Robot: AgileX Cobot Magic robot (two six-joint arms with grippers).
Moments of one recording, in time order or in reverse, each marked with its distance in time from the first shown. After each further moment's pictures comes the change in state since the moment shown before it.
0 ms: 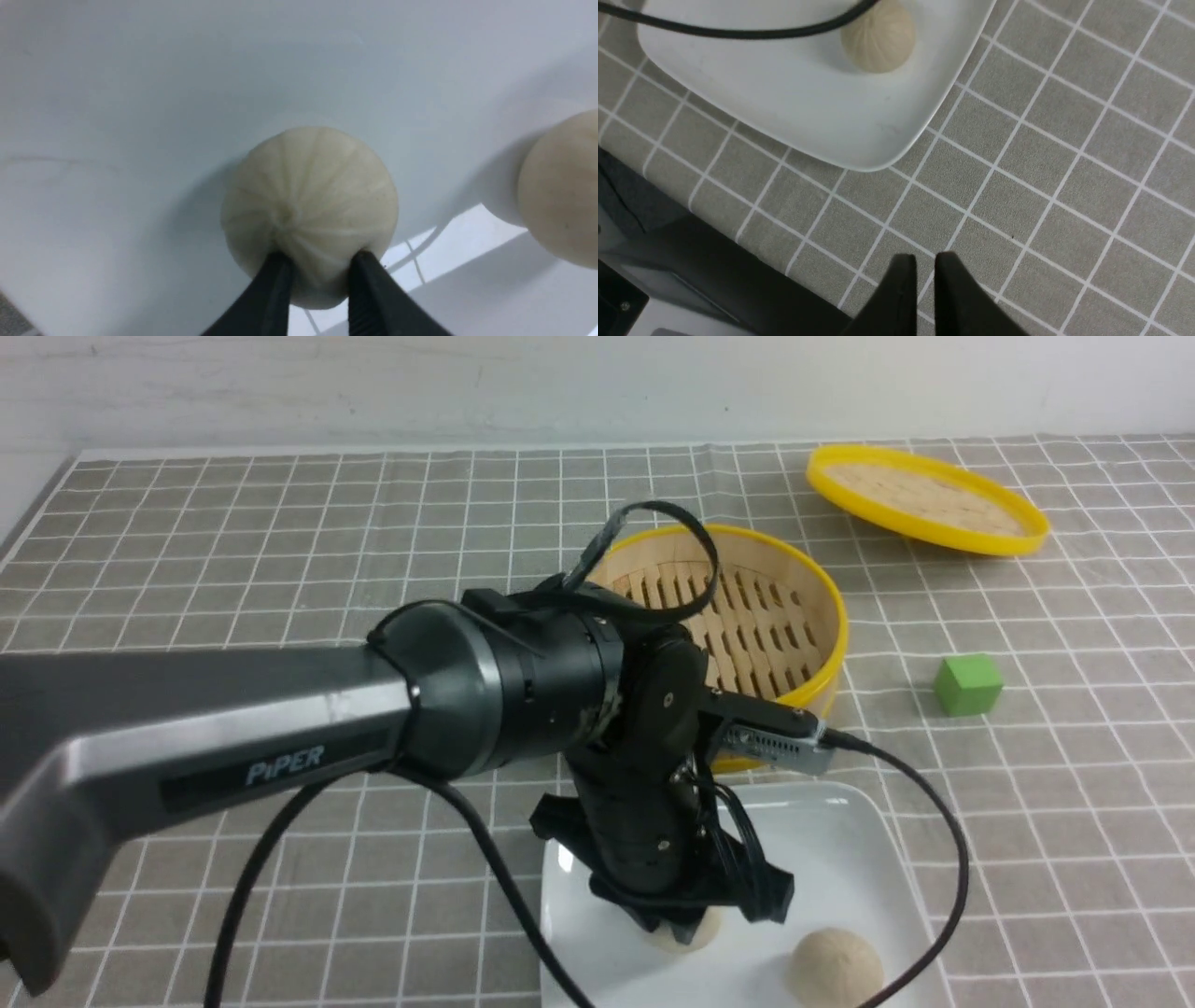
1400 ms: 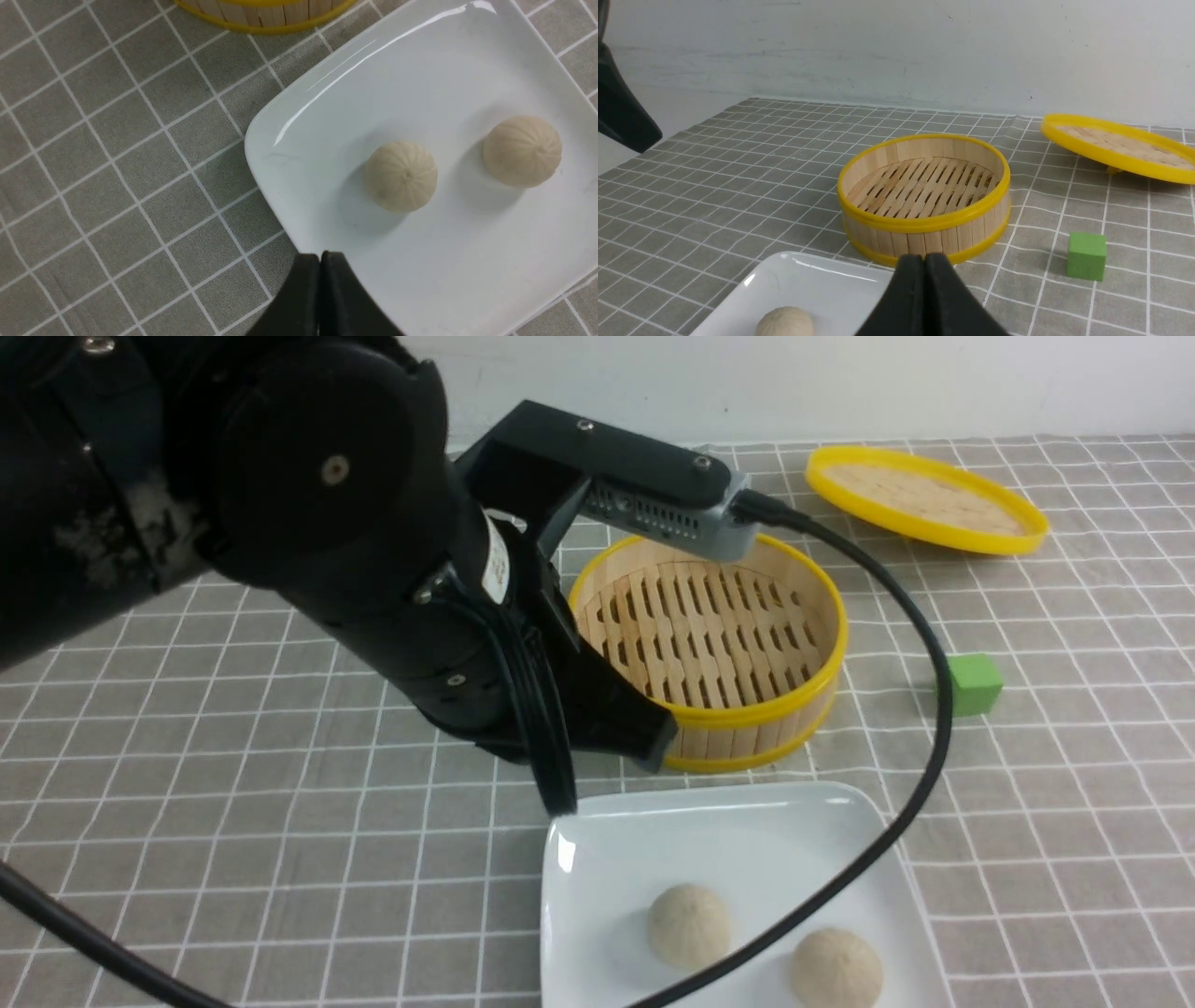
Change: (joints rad) right arm 0.000 -0.526 0.477 -0.128 -0.829 0.145; left arm 0.000 -0.448 -0.058 0.242 0.243 -0.001
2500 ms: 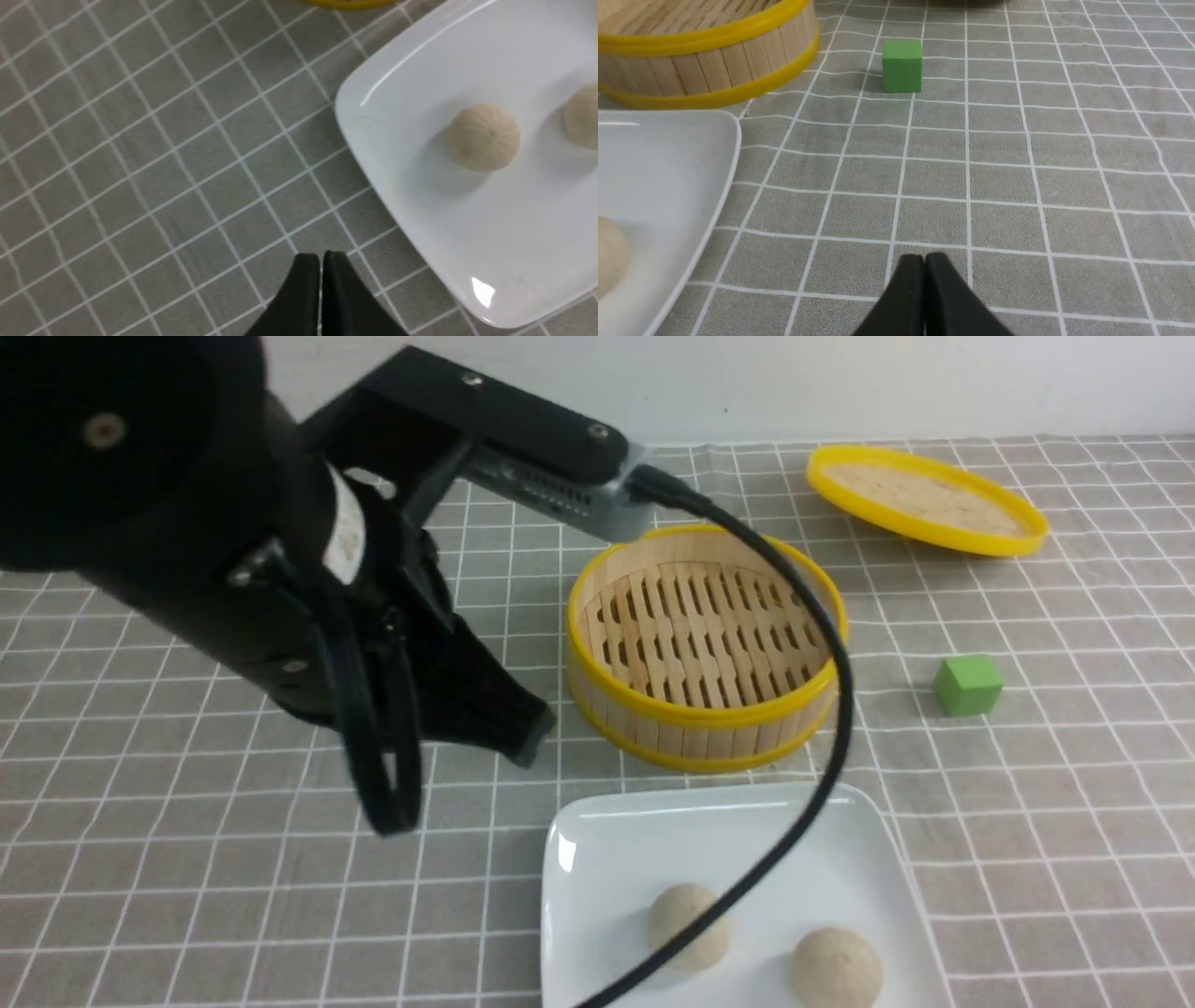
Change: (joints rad) right arm -0.327 -0.074 0.336 -0.101 -0.016 0.001; left arm -0.001 -0.140 0.000 0.148 0.161 -0.024
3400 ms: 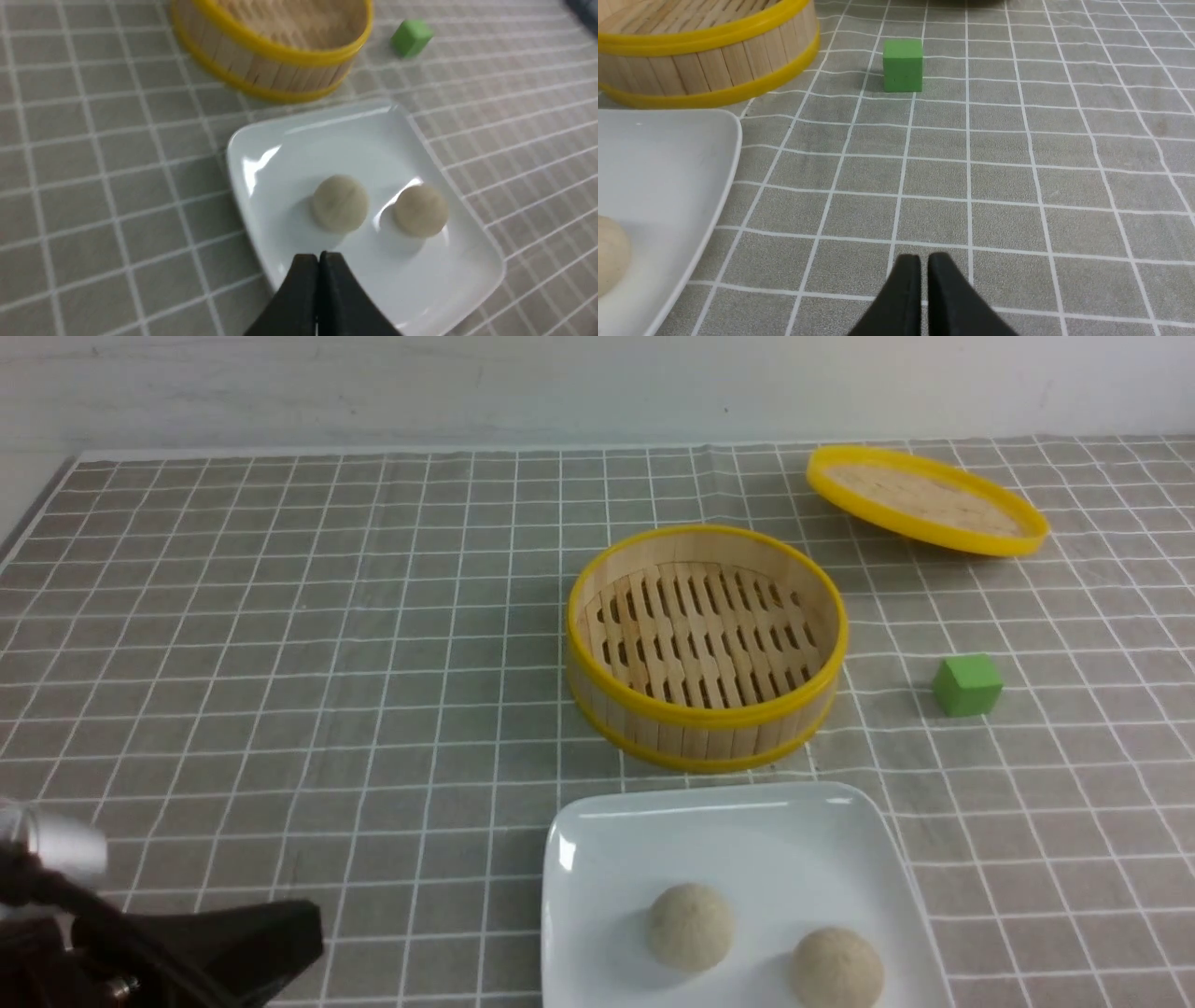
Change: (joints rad) right arm 0.000 0.000 0.000 0.000 0.001 0.000; left arm 0.000 -0.818 0.899 -0.119 -0.783 -0.294
